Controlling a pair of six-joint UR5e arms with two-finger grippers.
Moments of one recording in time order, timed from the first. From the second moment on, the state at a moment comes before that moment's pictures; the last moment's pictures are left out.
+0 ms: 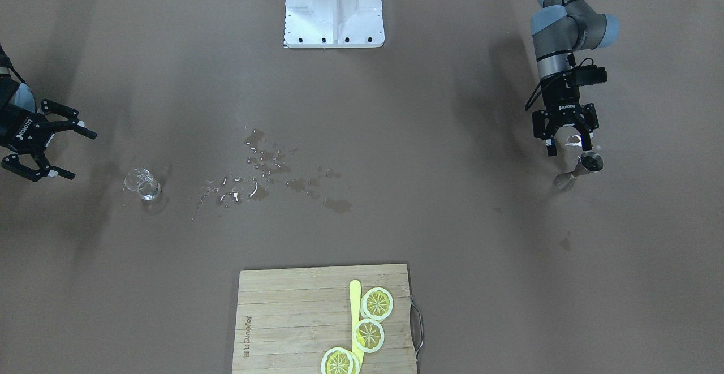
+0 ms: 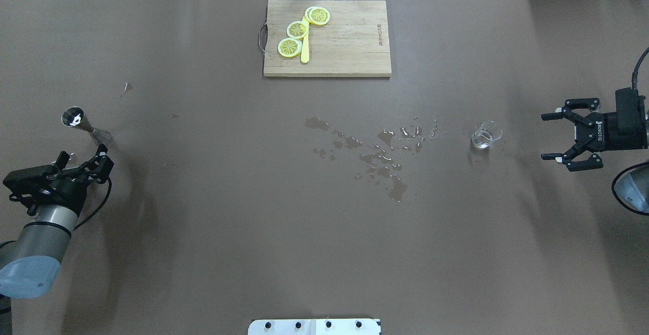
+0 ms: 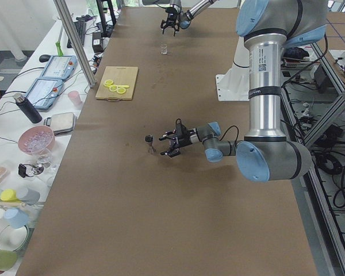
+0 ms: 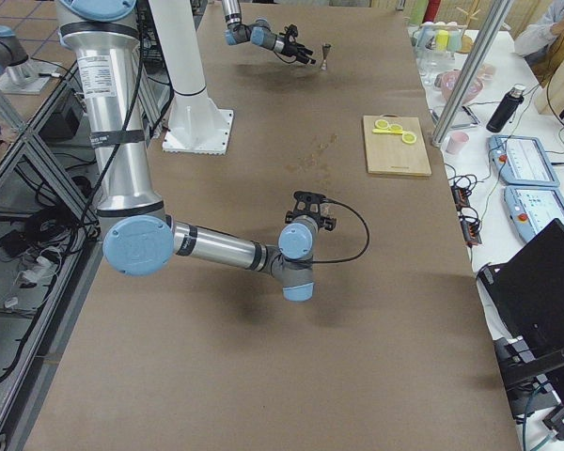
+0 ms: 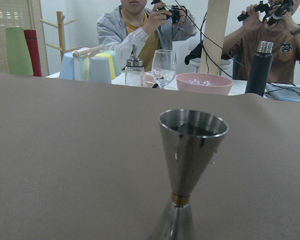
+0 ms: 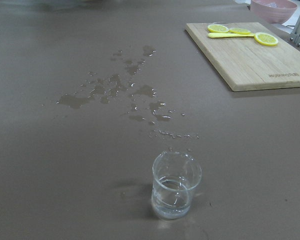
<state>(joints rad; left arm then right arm) -0.28 -1.46 -1.57 -2.56 -0.58 -1.55 1.04 -1.43 1.08 0.40 2.40 0.12</state>
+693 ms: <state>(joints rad) -0.33 -1.48 -1.56 -2.56 -0.59 -1.54 1.02 -1.38 1.06 0.28 2.38 0.02</state>
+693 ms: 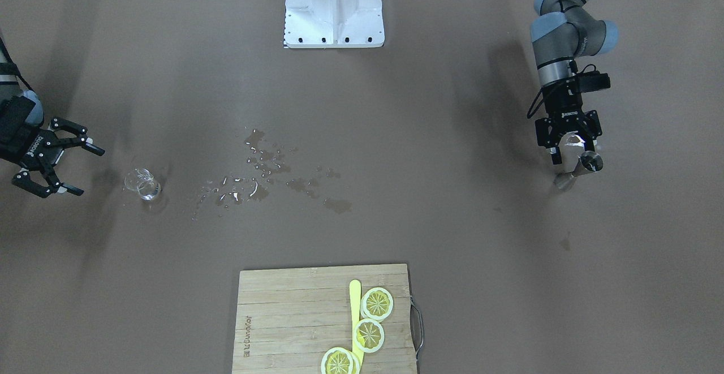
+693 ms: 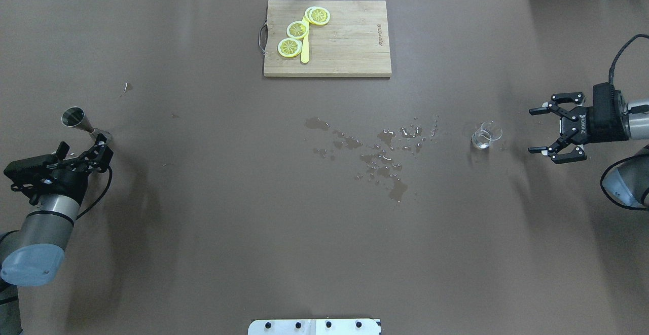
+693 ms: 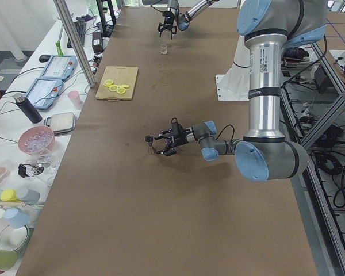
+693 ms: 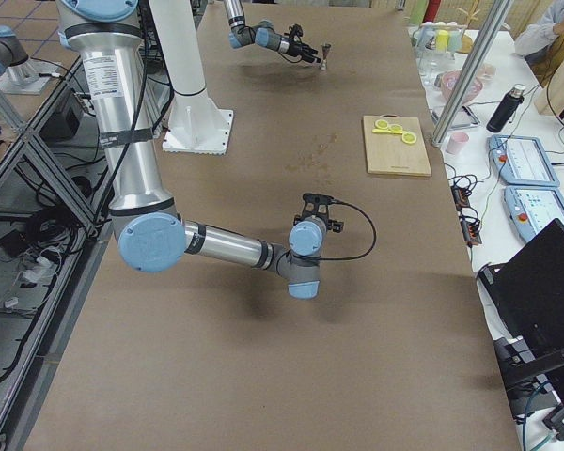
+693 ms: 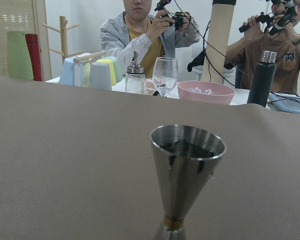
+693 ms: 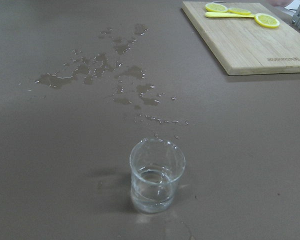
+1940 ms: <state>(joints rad) -0.40 -1.54 -1.50 -2.55 -0.65 -1.46 0.94 -1.31 0.99 0.24 2.39 0.02</state>
